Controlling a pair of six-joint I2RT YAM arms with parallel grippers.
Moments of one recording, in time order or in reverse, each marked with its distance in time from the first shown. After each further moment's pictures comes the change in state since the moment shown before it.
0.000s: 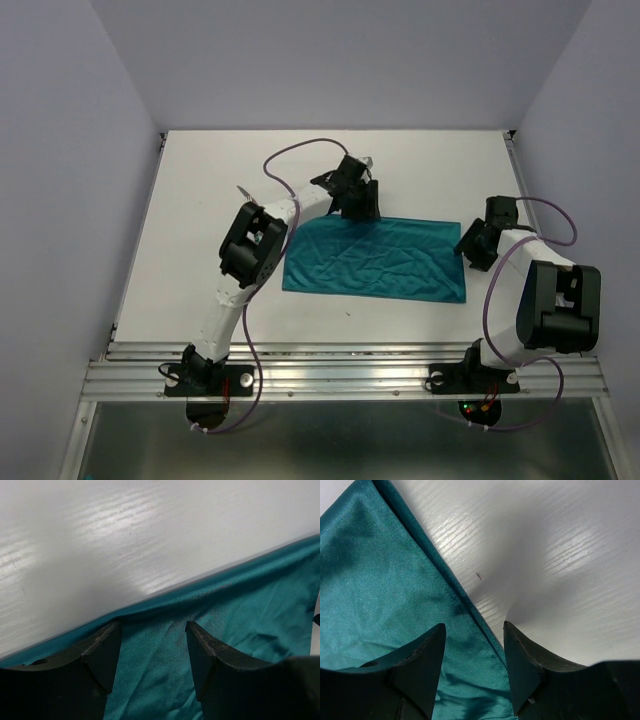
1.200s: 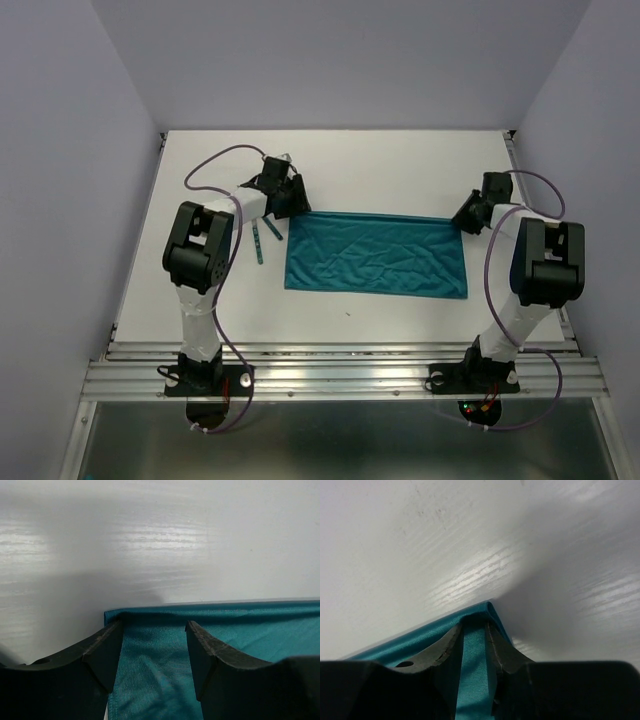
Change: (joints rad) left arm 0.322 -0.298 -0.494 0.175 -0.077 0.006; right arm 0.000 0.328 0.247 0.270 -0.093 0.025
